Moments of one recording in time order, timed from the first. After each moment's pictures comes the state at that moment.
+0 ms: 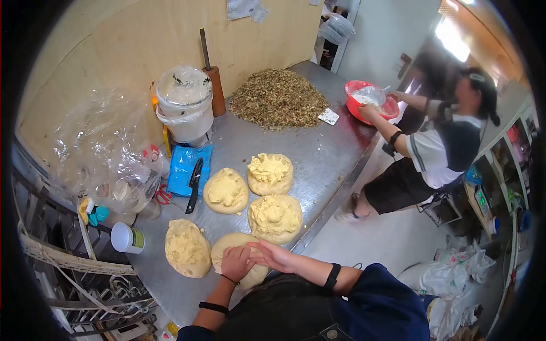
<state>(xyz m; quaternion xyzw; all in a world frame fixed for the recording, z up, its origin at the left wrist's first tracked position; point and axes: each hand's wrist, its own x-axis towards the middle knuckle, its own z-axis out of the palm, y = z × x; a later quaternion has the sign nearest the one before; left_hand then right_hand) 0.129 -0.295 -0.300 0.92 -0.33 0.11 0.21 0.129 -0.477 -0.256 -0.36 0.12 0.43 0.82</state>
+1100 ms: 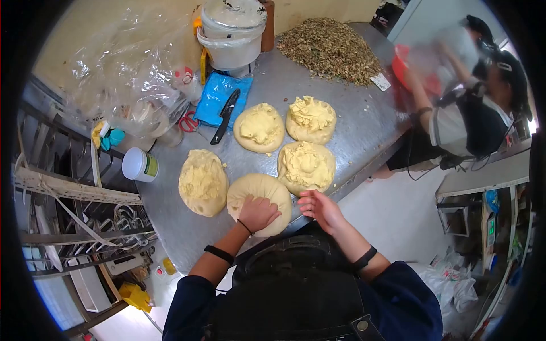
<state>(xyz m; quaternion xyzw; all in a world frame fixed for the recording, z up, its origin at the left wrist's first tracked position) 0.117 -0.298 -0.306 0.93 -0.34 0.07 0.13 0.117 -0.532 -0.249 -0.47 0.18 0.31 0.81</state>
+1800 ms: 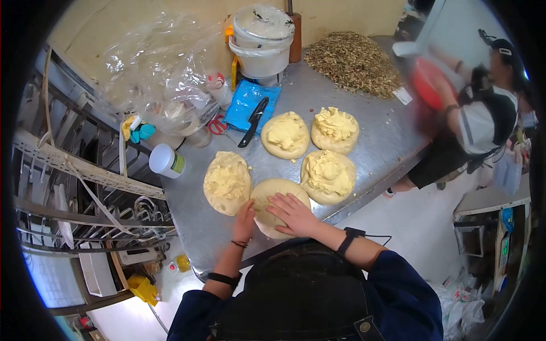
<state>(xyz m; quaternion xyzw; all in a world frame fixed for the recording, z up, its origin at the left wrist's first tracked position) 0.072 -0.229 -0.319 0.83 0.12 0.02 0.54 0.126 -0.442 -0.275 -0.84 -0.46 -0.02 0.30</state>
